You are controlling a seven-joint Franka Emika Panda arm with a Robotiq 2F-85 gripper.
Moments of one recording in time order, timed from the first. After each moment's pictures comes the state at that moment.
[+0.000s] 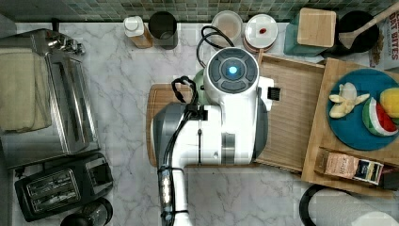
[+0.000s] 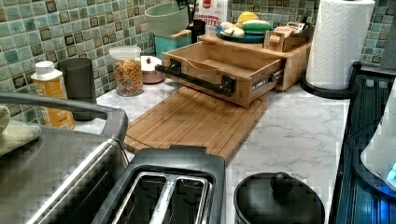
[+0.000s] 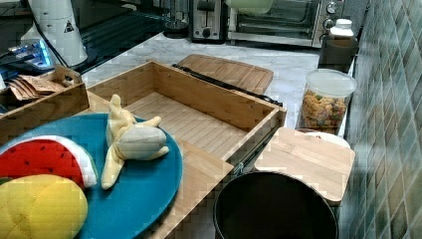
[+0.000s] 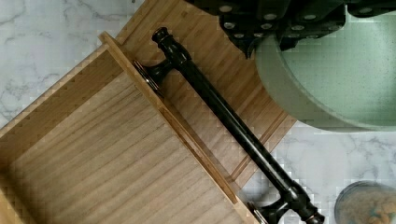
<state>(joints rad) -0.02 0.05 0.00 -1.90 -0.04 0.32 0.13</state>
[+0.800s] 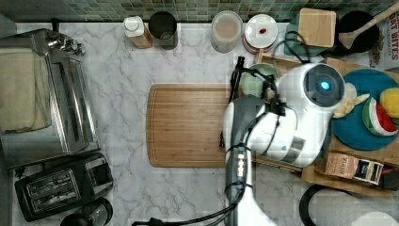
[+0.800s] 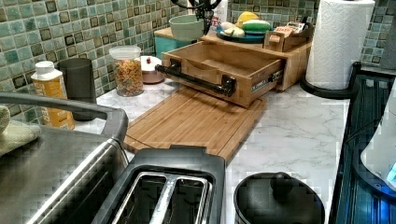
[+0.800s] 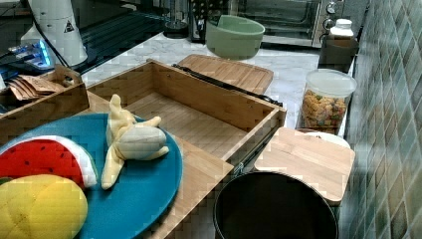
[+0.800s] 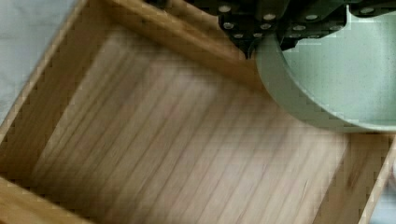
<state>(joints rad) -0.15 0.11 -0.13 -1.97 0.05 0.53 0.30</state>
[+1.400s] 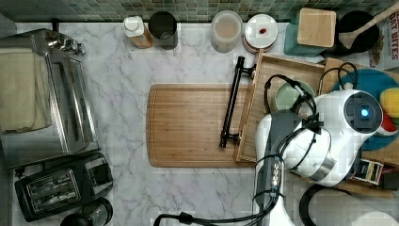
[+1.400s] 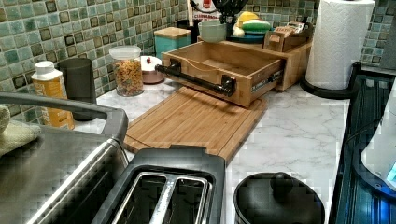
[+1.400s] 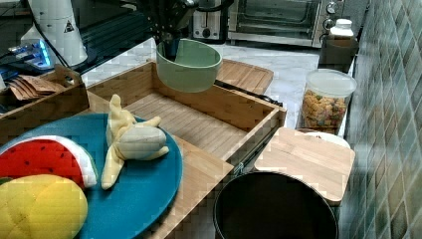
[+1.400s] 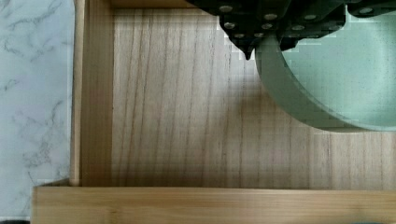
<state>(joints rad) -0.22 0.08 -0.18 -2.06 0.05 0.56 0.59</state>
